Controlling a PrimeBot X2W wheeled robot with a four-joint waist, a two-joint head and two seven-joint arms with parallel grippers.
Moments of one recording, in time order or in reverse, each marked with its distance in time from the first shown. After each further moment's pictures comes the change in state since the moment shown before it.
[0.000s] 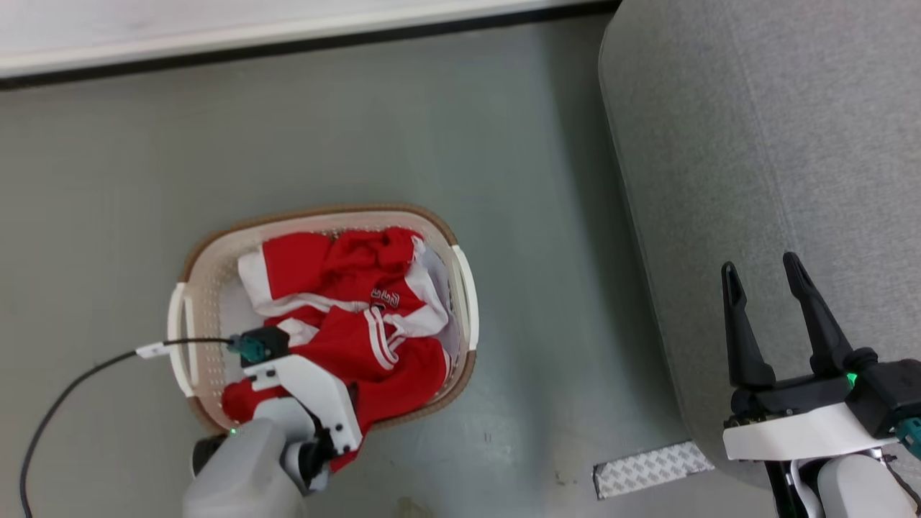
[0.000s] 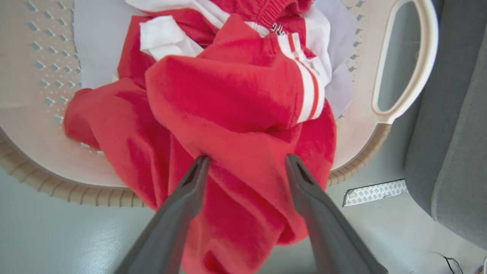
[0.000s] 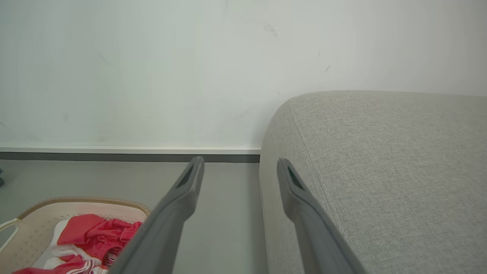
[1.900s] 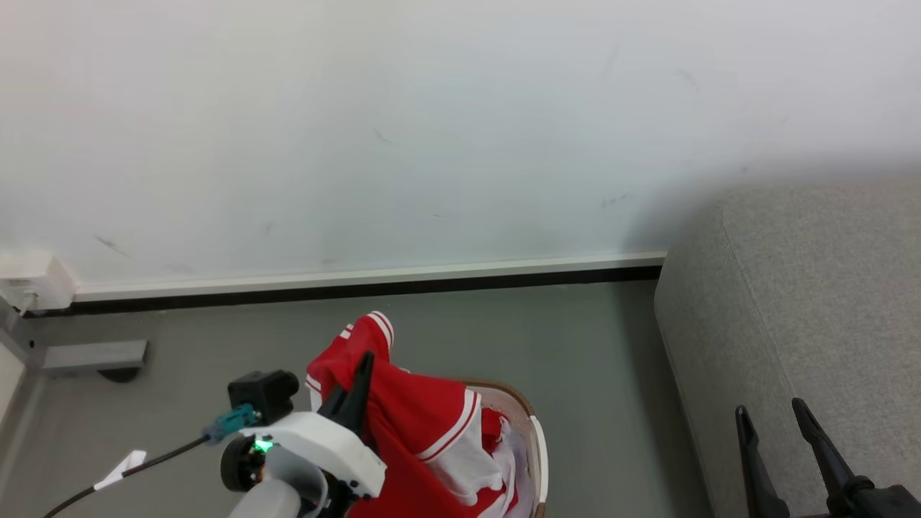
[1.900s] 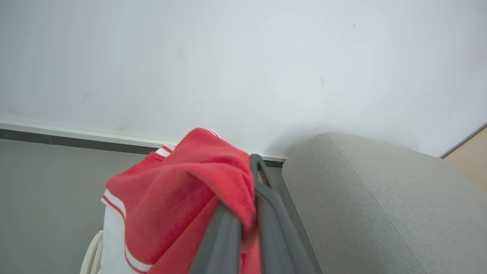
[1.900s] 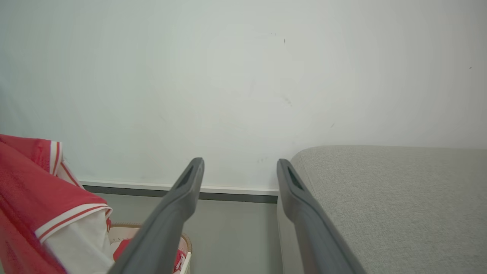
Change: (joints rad) left arm 0.292 0.067 -0.054 -0.540 -0.048 -0.120 -0.412; right arm 0.270 -0.024 -0.040 0.019 -0.031 0.000 0.000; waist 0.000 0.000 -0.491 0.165
